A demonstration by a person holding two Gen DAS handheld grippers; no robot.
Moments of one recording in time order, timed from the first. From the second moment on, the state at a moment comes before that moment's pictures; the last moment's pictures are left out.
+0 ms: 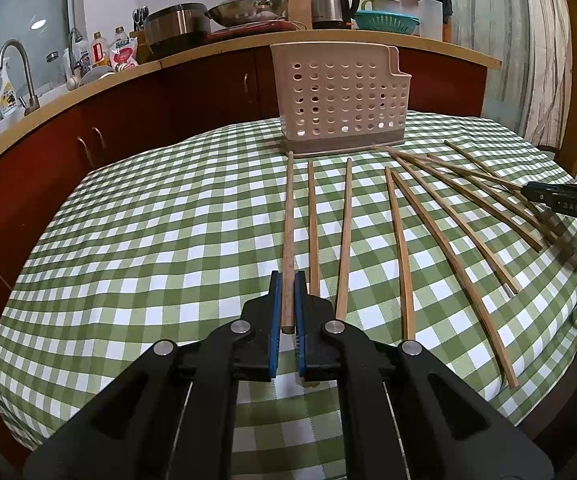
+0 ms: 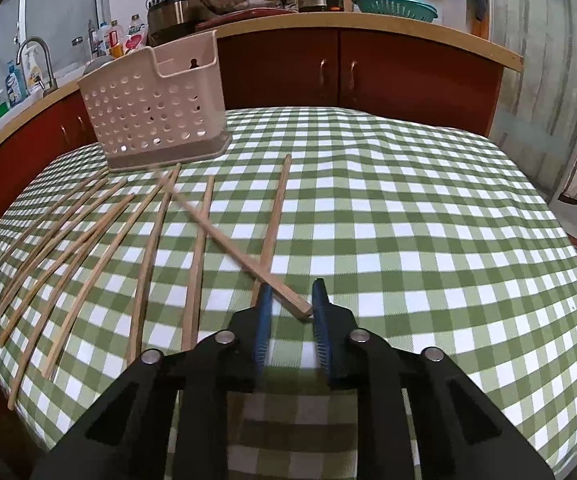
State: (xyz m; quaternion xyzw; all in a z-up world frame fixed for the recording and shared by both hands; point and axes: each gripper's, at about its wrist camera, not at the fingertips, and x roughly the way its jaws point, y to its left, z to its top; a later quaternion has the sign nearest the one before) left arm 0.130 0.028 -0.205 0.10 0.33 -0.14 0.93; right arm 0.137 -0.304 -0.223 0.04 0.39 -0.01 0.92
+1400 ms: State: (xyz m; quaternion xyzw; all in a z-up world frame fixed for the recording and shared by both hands) left arm 0.092 0.042 -0.149 0.07 0.24 -0.10 0.96; right arm 0.063 -0.256 -0.125 0.00 0.20 0.05 0.98
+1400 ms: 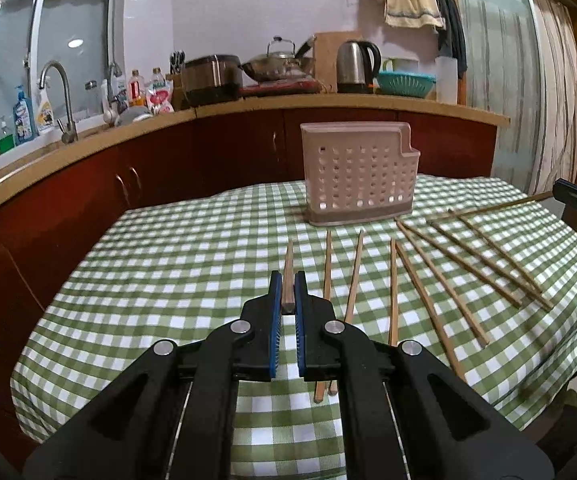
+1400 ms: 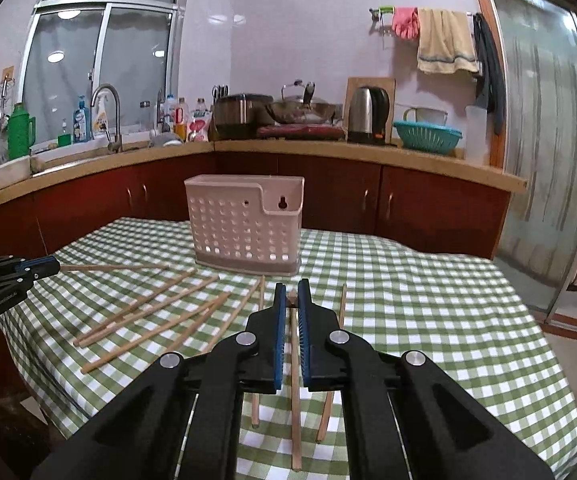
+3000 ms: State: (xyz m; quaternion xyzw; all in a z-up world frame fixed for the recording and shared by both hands) left arm 0.154 0.036 -0.052 0.03 0.18 -0.10 0.98; right arm 0.142 -0.260 -0.061 0.05 0.16 0.05 0.98
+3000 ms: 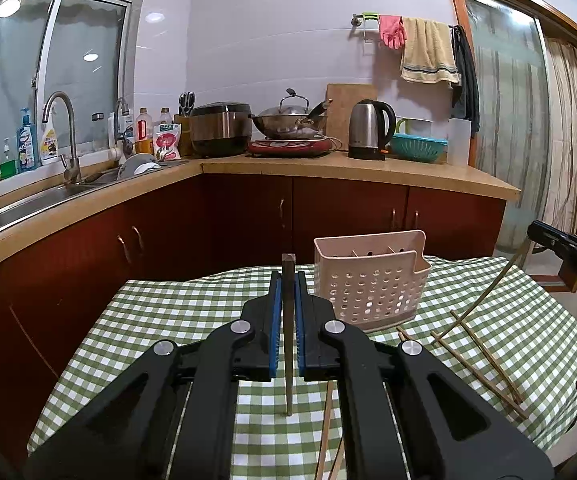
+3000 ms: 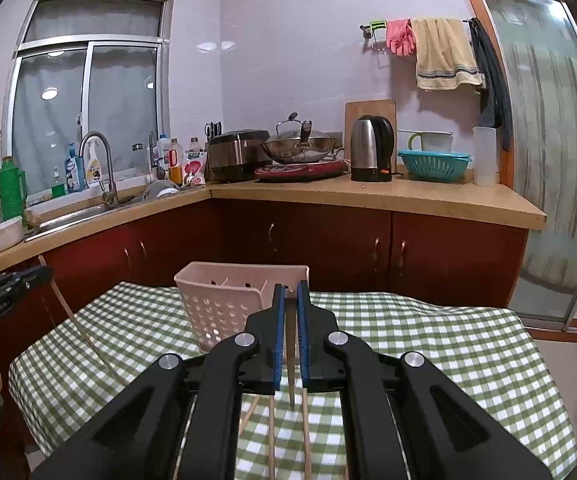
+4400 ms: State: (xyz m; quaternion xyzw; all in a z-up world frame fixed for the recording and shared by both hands) left arm 0.261 -0.034 0.019 0.00 0.10 -0.13 0.99; right arm 0.234 -0.274 -0.002 0.08 0.10 0.09 0.99
